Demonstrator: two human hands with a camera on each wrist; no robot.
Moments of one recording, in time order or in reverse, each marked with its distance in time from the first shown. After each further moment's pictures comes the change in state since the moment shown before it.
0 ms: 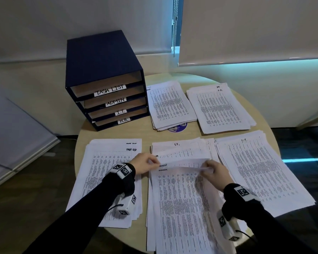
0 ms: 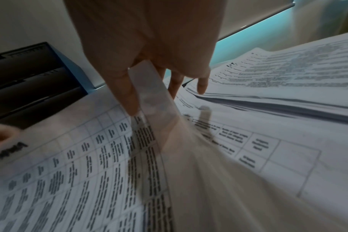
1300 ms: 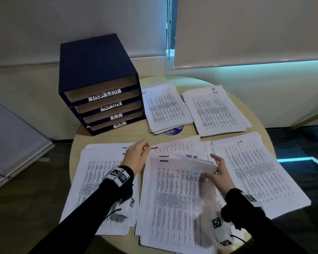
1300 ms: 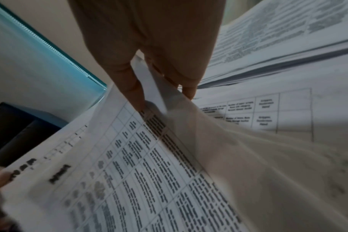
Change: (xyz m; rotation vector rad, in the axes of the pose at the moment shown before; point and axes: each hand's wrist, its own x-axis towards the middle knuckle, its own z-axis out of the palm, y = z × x) left_hand -0.007 0.026 -0.015 0.076 0.570 0.176; right_hand -0.004 0.002 -0.003 0.718 0.113 0.198
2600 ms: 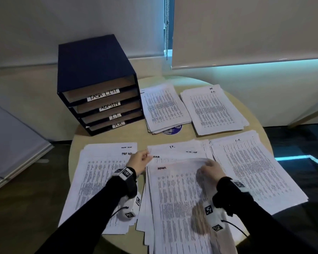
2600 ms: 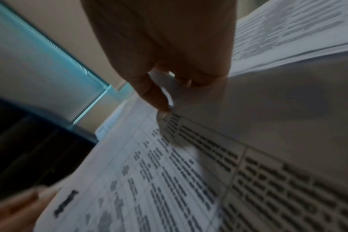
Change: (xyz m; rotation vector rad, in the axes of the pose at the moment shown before) left_hand -0.001 -0.023 0.032 -0.274 -0.269 -0.433; right_hand 0.030 0.004 0.009 -0.228 -0.030 0.175
